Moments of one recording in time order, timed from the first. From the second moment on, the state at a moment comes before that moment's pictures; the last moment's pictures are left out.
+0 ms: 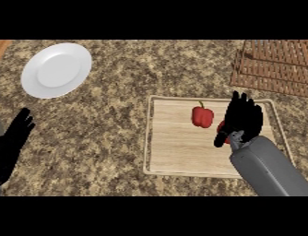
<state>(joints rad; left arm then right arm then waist) 0.03 0.57 -0.13 -1.38 0.40 0.16 0.00 -0.46 -0.30 0.46 -1.37 0.78 0.16 1.21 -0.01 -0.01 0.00</state>
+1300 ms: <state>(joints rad) 0.03 0.52 -0.06 -1.41 0.33 0.11 0.05 -0.34 -0.24 0.29 -1.36 0.95 0.21 1.05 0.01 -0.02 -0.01</state>
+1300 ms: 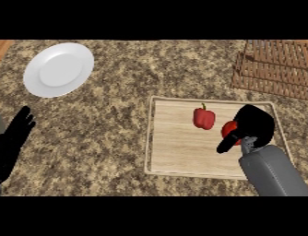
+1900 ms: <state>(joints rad) 0.04 0.48 -0.03 -1.41 0.30 0.09 0.04 -0.32 -0.34 0.32 -1.53 1.00 0.23 0.79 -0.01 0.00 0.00</state>
